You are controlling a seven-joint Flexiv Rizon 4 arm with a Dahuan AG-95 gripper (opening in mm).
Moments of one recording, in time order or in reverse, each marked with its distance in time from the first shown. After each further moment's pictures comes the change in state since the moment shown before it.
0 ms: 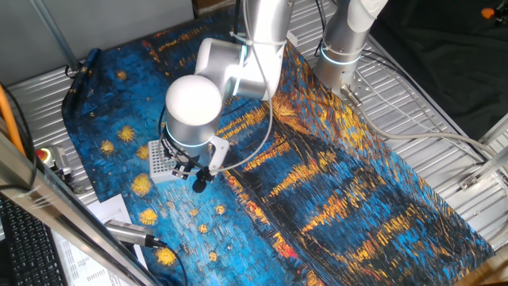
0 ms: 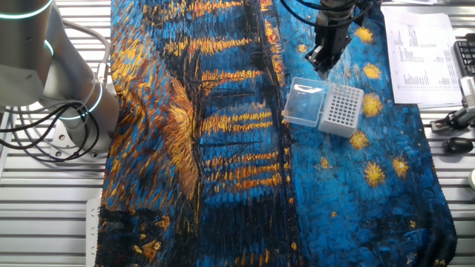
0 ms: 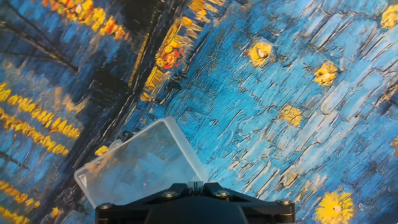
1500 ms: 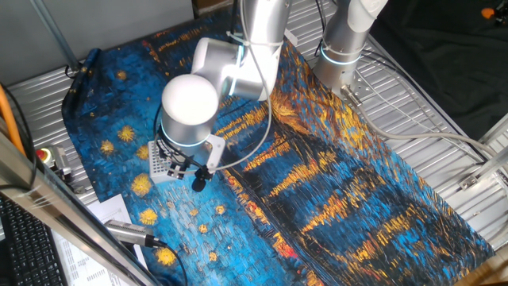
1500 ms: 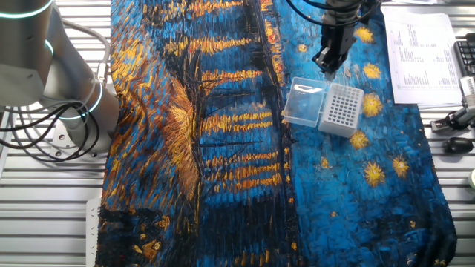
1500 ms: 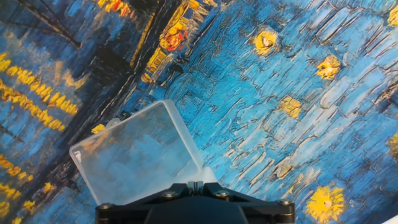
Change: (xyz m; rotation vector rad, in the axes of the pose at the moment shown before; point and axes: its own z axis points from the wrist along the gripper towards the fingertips) arm 0.018 -0.005 -0.005 0.004 0.007 -0.051
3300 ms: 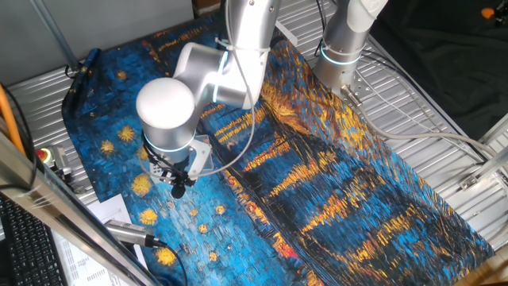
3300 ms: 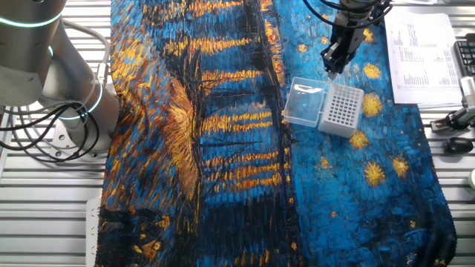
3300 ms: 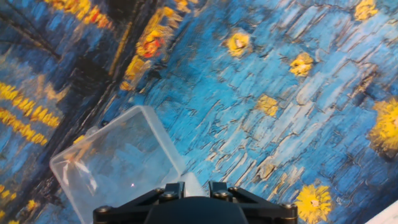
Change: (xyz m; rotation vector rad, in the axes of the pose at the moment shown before) arm -0.003 -0.022 0.005 -0.003 -0.092 0.073
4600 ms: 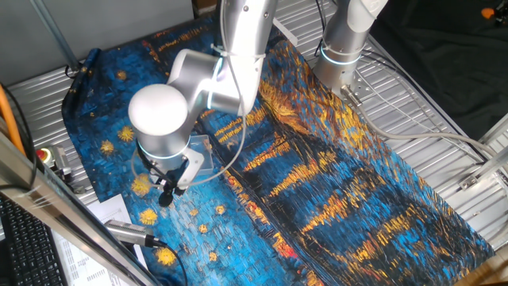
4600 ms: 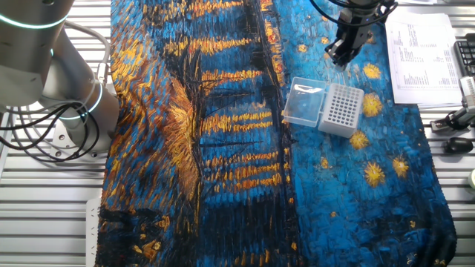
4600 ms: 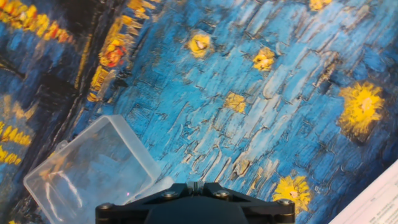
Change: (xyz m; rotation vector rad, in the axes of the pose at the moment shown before) arm 0.002 -0.026 0.001 0.009 -0.004 0.095
